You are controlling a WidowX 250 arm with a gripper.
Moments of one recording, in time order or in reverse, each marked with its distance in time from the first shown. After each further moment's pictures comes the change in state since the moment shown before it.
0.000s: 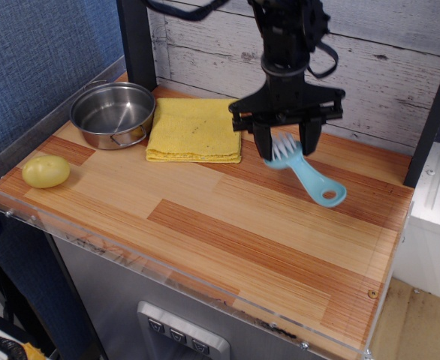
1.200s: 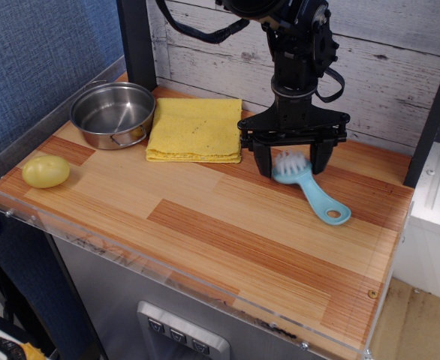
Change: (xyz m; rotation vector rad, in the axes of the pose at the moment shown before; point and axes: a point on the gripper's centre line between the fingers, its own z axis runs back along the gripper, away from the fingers) arm -0.004 -0.002 -0.022 0.033 0.044 -0.042
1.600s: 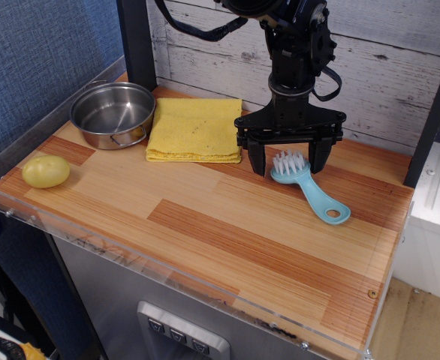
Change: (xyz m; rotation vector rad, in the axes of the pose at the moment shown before) arm 0.002 0.004 0.000 0.018 -0.007 -0.001
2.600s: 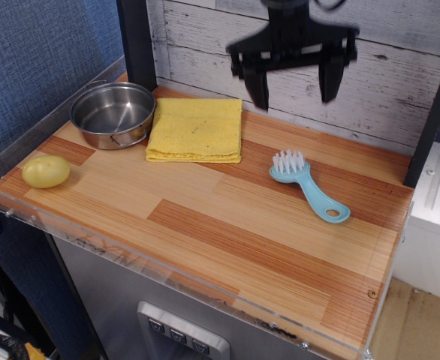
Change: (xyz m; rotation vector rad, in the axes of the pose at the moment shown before) arm 0.006 -0.004 0.105 -0.138 -0.104 -0.023
